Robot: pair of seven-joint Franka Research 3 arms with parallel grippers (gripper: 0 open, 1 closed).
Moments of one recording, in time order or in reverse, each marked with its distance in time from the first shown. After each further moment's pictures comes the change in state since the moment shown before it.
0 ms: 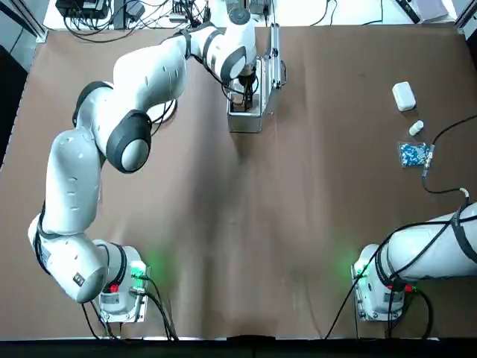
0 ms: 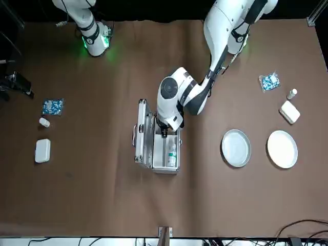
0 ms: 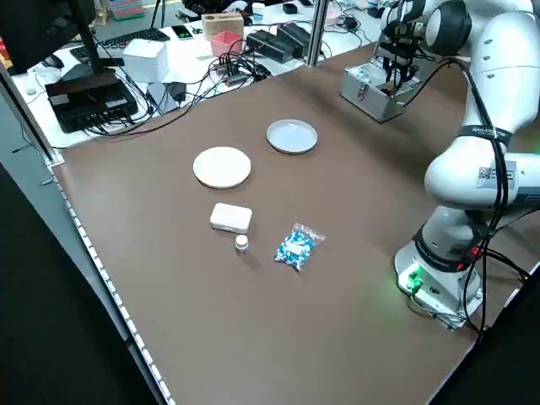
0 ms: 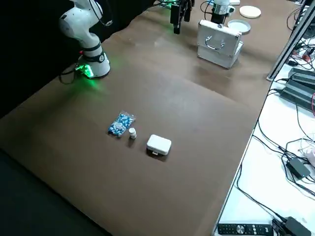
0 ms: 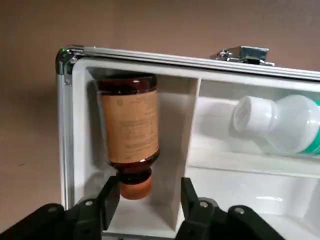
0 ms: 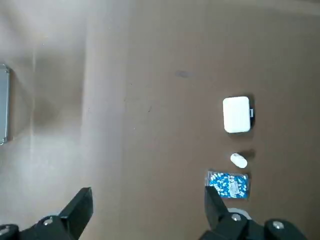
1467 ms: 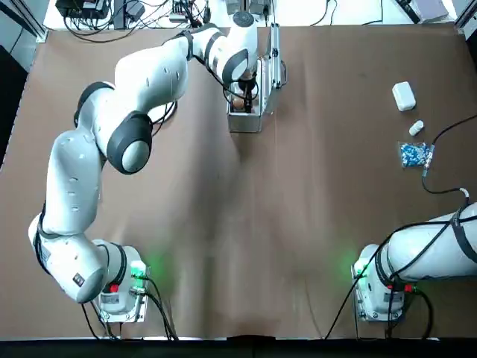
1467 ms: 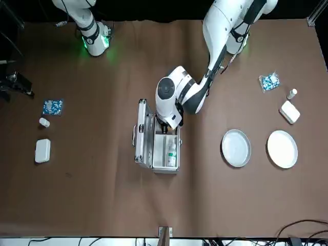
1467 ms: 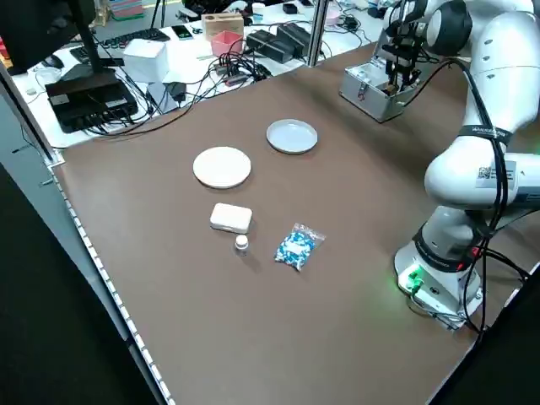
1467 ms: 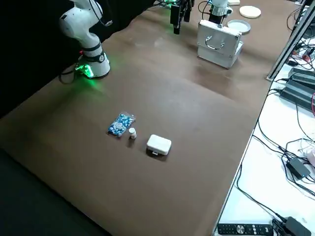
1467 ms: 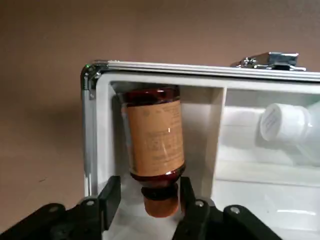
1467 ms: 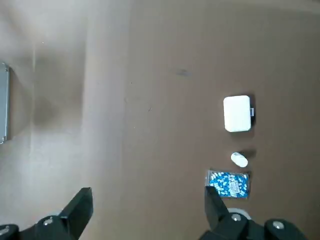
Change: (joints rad) left arm -0.008 0.003 -0.007 0.005 0.009 -0.077 0.027; right arm 0.001 0.000 0.001 -0.003 0.000 -0.002 0.000
